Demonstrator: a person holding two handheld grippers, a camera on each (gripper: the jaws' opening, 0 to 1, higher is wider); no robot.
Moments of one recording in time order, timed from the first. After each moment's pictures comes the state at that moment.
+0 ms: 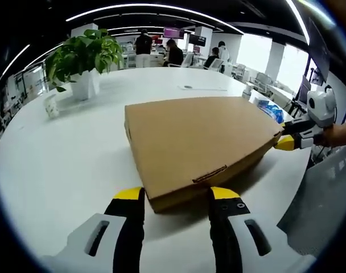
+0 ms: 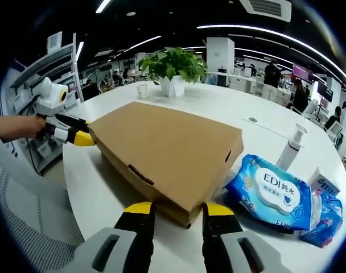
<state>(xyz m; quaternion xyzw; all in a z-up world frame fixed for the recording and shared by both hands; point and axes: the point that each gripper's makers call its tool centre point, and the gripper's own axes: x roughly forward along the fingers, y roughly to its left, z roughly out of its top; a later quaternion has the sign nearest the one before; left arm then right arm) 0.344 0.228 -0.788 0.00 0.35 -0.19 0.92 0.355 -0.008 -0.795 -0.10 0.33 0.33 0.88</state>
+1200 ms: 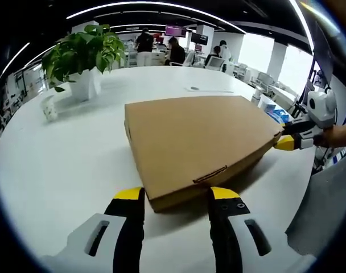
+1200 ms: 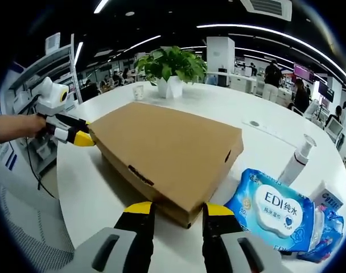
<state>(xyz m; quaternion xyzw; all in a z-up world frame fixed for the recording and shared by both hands) 0.380 0.239 -0.787 0.00 0.36 -0.19 0.91 0.396 0.005 -0.794 -0.09 0.33 0.34 0.88</state>
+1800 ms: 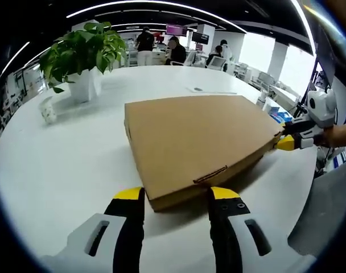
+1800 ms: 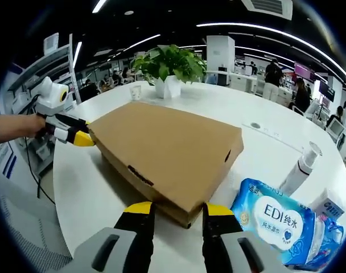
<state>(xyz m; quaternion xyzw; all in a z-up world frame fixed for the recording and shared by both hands) 0.402 0.246 -0.786 0.00 0.36 -0.19 0.91 0.416 0.011 -0.795 -0.09 0.33 0.34 0.88</state>
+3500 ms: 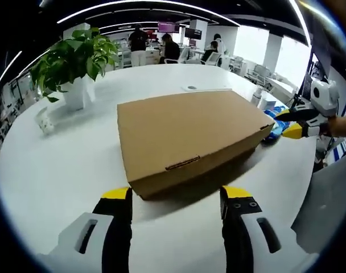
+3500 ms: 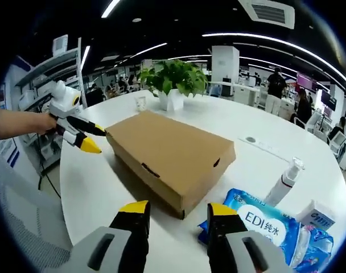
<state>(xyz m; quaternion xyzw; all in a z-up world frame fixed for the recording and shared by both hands) 0.394 0.232 -0.772 0.03 0.37 -0.21 0.91 0.407 -0.017 -0.757 -0.10 0.29 0.36 0.88</state>
